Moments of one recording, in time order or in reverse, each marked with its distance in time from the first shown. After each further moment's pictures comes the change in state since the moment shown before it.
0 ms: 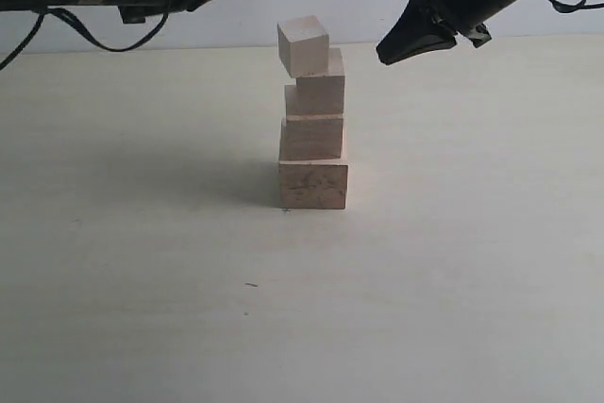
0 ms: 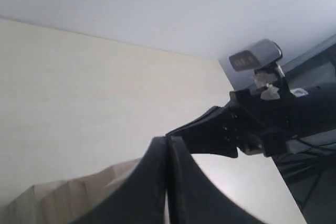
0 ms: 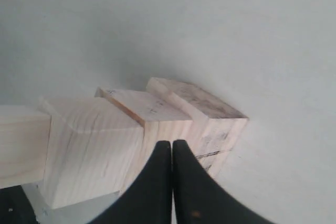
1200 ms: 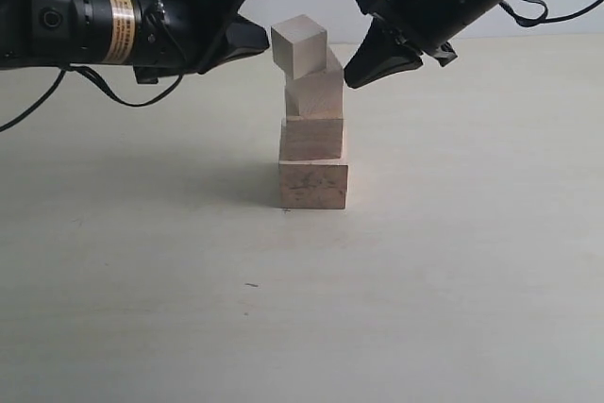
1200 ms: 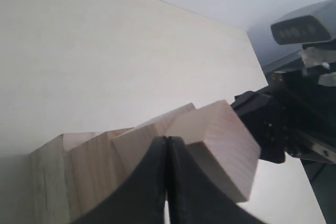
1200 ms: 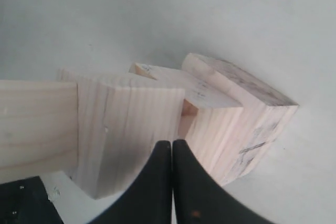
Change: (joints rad) left arm 0.000 0.071 0.061 -0.037 -0.008 0.000; right arm 0.090 -0.009 0.041 -0.007 0.006 0.017
